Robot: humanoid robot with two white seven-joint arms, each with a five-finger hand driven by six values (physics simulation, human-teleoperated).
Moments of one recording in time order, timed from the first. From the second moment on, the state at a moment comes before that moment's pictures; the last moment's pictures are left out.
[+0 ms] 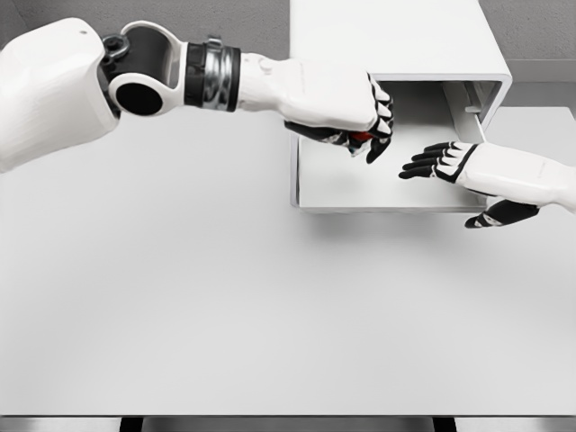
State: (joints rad) left arm -1.46 0.46 -1.41 -1.37 -0.14 -0.61 -0.21; right arm -0.52 -1.09 0.59 -1.67 0.08 -0.61 0.38
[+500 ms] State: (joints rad) left arm -1.48 0.37 -1.44 -1.26 -0.14 -0.61 -0.21; right arm -0.52 -1.09 0.59 -1.67 0.08 -0.61 0.38
